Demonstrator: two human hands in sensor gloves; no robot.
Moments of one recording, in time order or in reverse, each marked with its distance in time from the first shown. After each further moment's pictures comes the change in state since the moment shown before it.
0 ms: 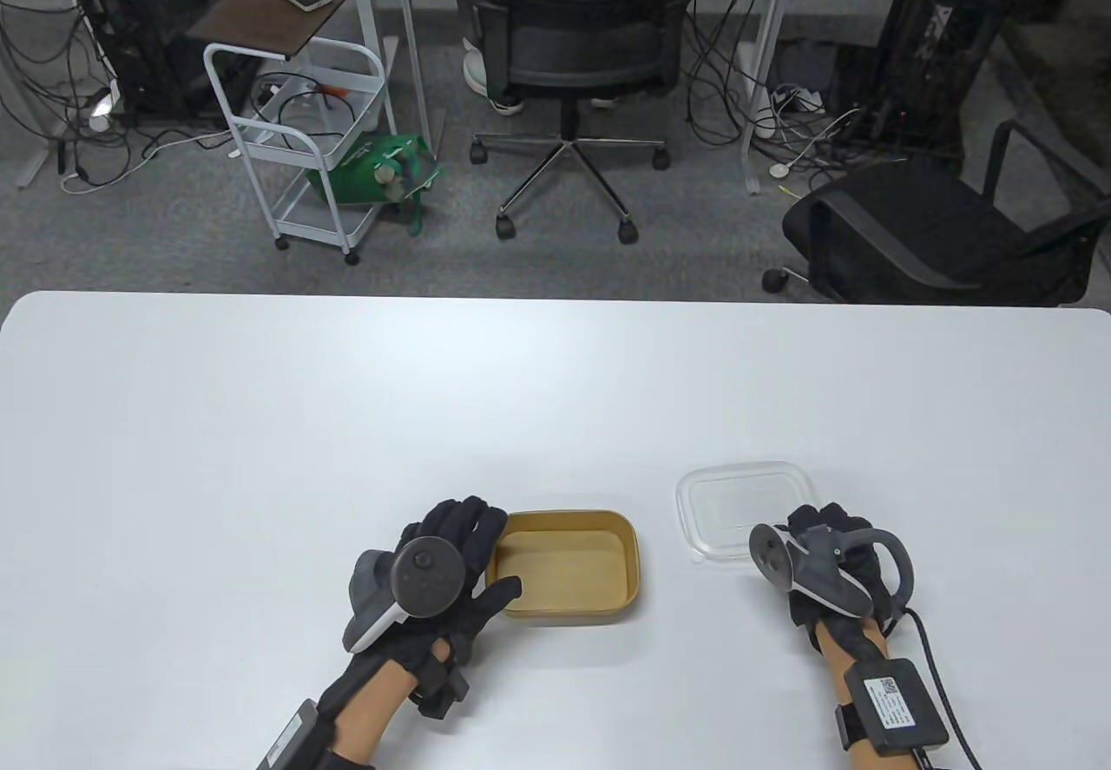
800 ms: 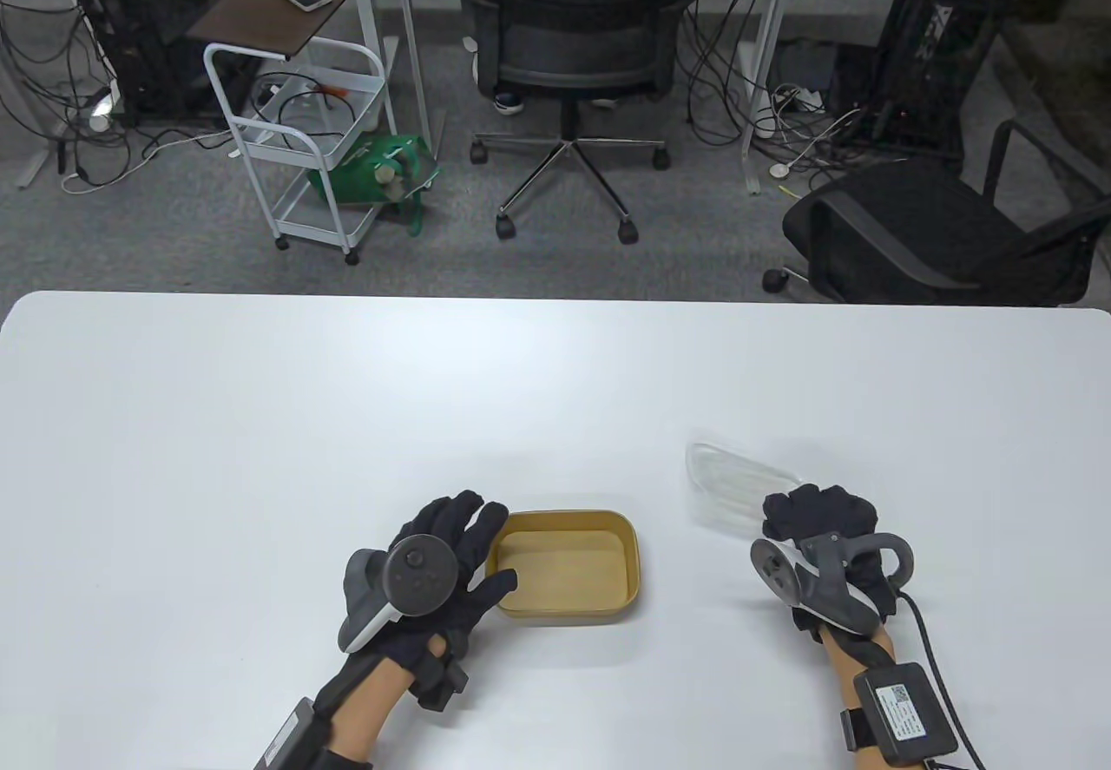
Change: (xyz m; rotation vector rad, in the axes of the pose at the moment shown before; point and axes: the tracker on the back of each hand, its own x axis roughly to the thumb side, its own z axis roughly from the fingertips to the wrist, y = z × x) left_hand -0.003 0.009 0.000 0.077 0.001 0.007; right_hand 0.001 -0.051 0.014 -0.337 0.008 -0.057
